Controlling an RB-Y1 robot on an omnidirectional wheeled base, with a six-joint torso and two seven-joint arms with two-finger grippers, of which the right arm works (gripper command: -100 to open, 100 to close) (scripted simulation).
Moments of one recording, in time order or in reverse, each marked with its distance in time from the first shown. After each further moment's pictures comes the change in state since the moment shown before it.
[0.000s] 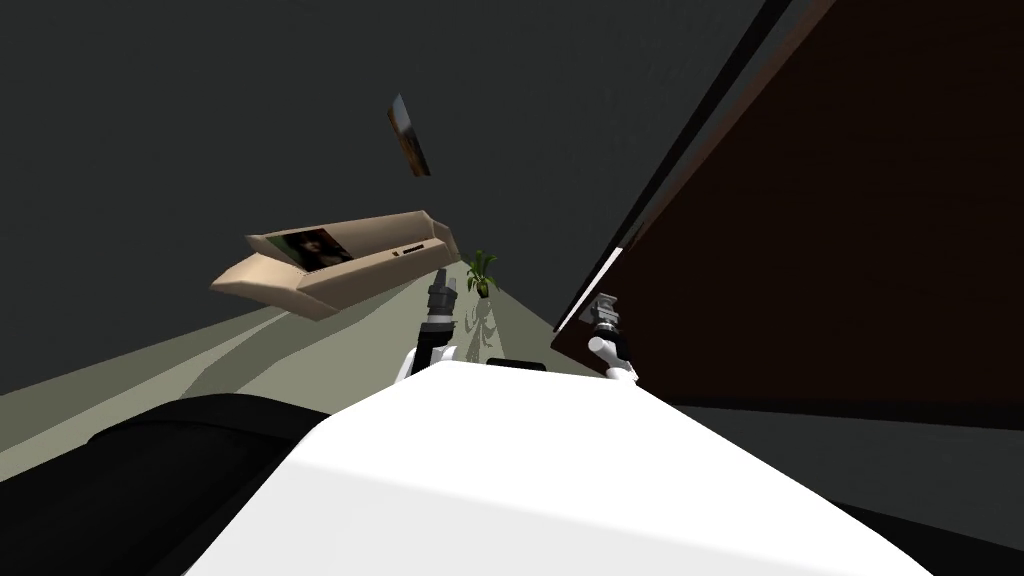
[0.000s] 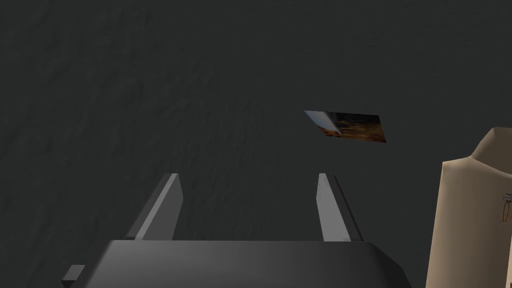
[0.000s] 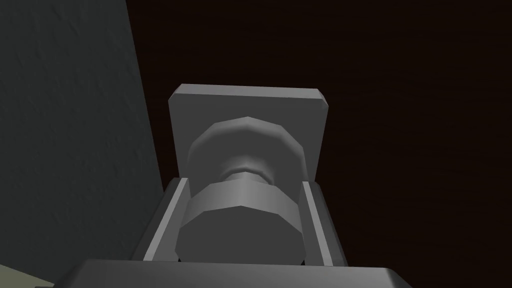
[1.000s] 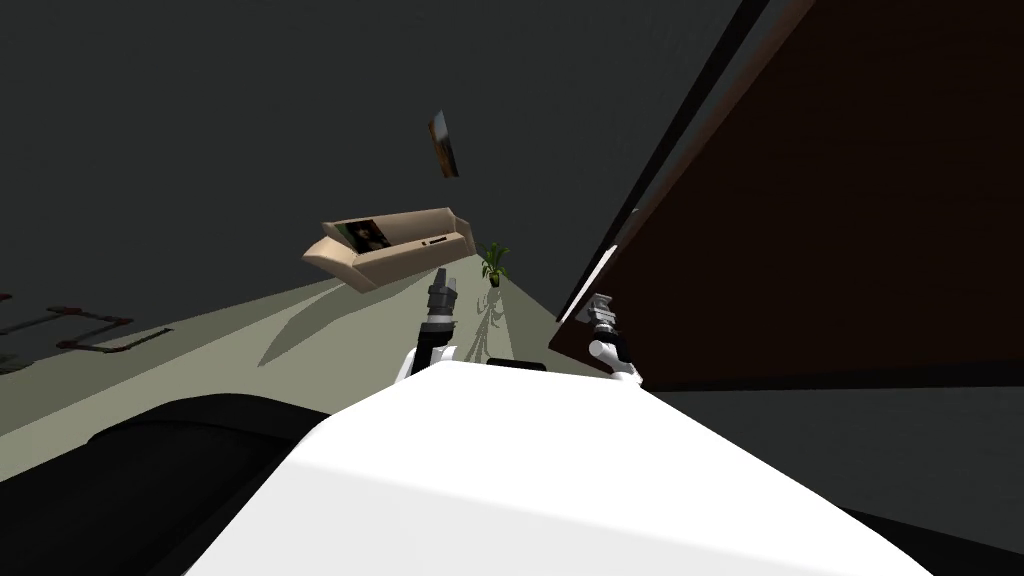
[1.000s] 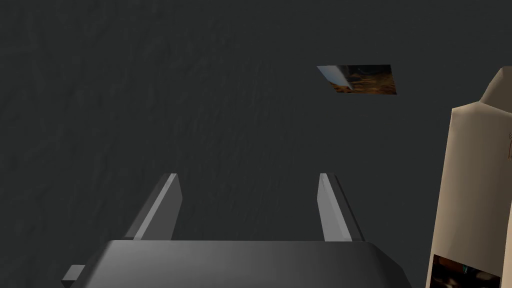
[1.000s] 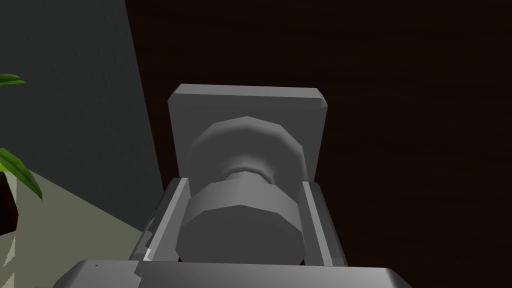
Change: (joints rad) arm 0.043 -0.065 0.098 -0.036 0.007 -0.004 -0.080
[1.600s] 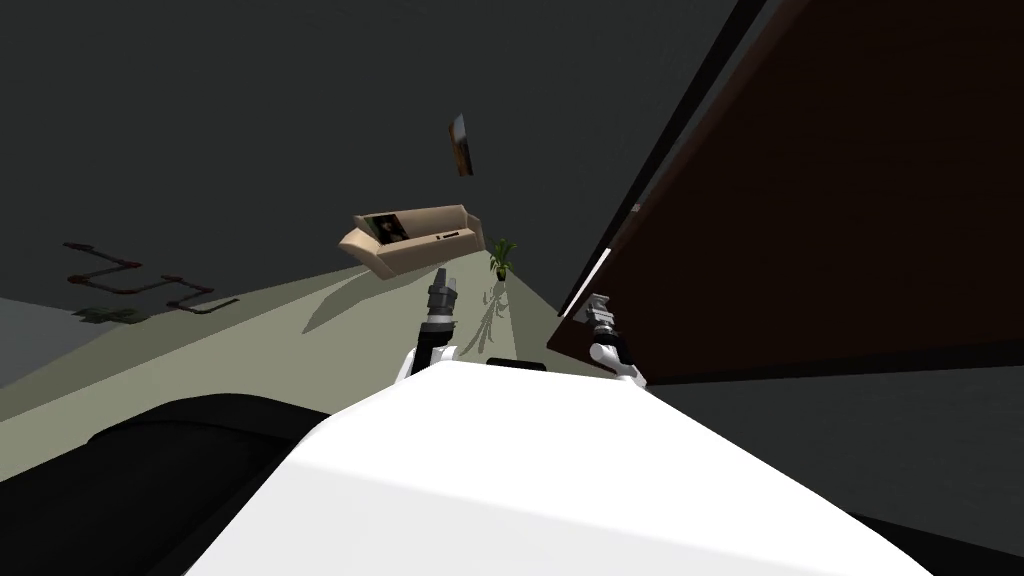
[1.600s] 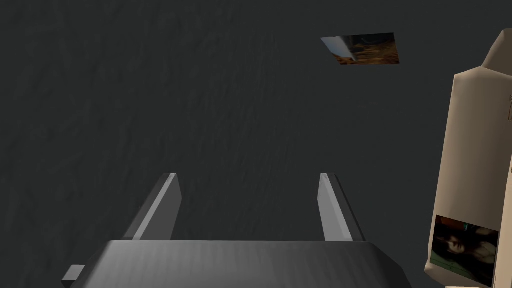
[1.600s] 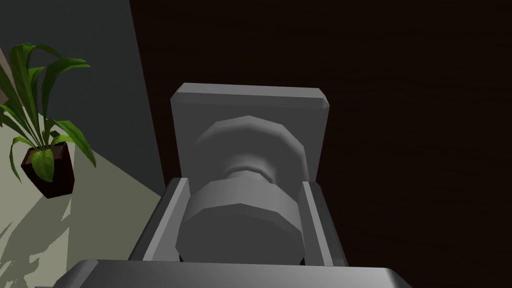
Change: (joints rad) arm 0.032 -0.050 0.068 -0.031 0.010 -0.016 -0.061
